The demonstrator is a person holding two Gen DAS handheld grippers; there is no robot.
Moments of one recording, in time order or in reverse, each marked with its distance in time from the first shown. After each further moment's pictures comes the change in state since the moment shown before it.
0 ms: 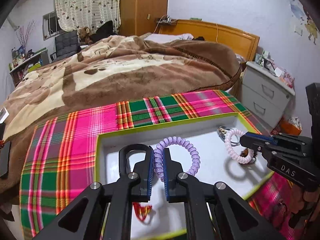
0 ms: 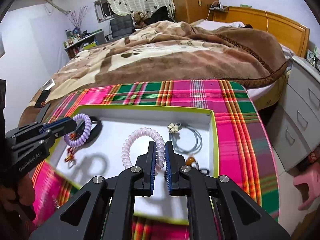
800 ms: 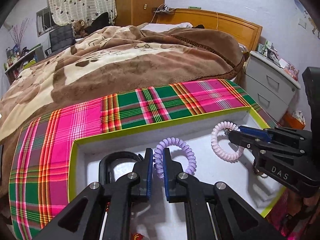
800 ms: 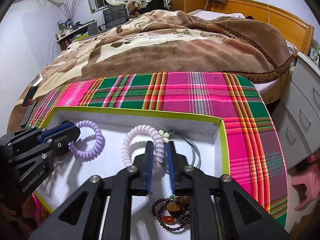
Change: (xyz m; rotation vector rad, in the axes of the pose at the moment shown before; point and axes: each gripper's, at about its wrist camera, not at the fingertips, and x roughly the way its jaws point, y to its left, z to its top) left arm 0.047 -0.011 0.007 0.021 0.064 -0.001; right arm 0.044 -0.009 0.013 0.002 0.060 -0.034
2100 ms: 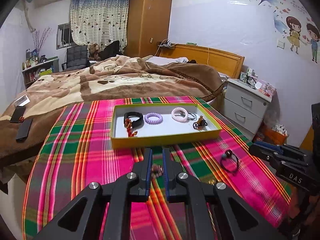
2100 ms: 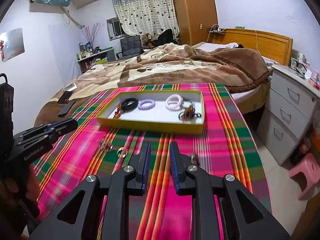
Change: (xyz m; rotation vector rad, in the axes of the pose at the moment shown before) left arm -0.224 -0.034 -0.154 -0.074 -0.255 -0.011; right arm -0.208 0.042 -0.169 -0.027 -0.245 0.048
